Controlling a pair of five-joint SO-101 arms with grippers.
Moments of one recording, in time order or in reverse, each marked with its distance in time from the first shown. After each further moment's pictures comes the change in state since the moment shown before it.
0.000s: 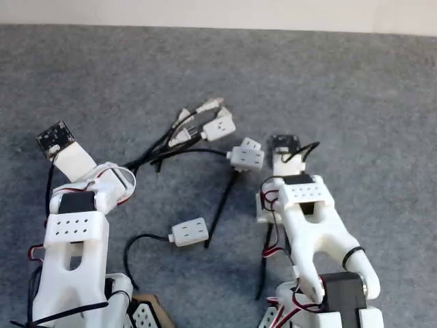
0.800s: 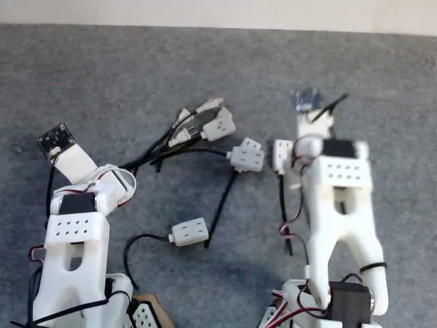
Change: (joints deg) left arm 0.0 0.0 1.1 -0.3 0.0; right arm 11.5 -4.0 -31.8 24.7 27.6
